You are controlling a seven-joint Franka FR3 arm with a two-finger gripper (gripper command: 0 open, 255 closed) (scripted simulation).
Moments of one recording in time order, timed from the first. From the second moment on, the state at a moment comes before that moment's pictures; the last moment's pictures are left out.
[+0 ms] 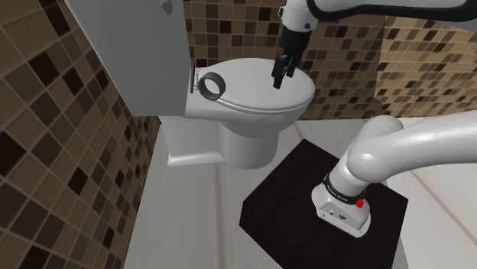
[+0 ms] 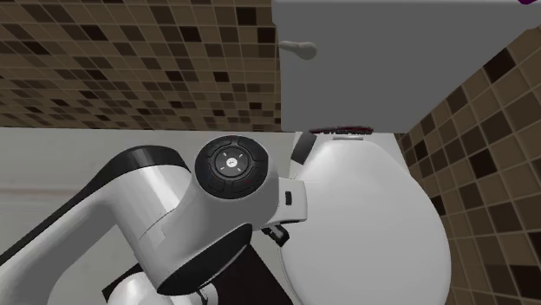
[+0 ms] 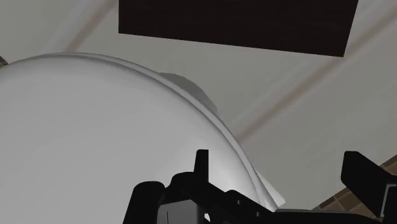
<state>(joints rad) 0.02 -0.77 0.05 -2.41 0.01 1.67 -0.06</state>
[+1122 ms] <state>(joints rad) 0.06 -0.17 0.12 -1.91 0.01 1.76 -0.08</state>
